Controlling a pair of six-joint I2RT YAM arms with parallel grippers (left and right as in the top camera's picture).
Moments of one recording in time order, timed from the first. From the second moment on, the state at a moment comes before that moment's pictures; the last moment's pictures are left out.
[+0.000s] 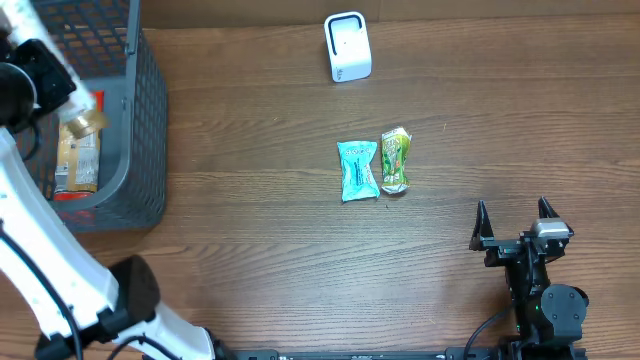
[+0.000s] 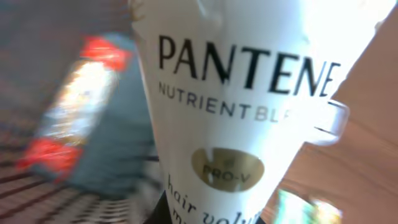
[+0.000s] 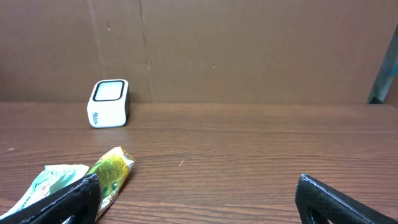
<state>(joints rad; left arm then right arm) 0.43 1.86 2.71 -1.69 0.21 -0.21 0.01 0.01 0.02 -0.03 -0.03 0.01</state>
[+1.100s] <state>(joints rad) -0.51 1.86 1.43 -0.84 -0.01 -0.80 0.01 0.01 0.02 -0.04 -0.03 0.01</state>
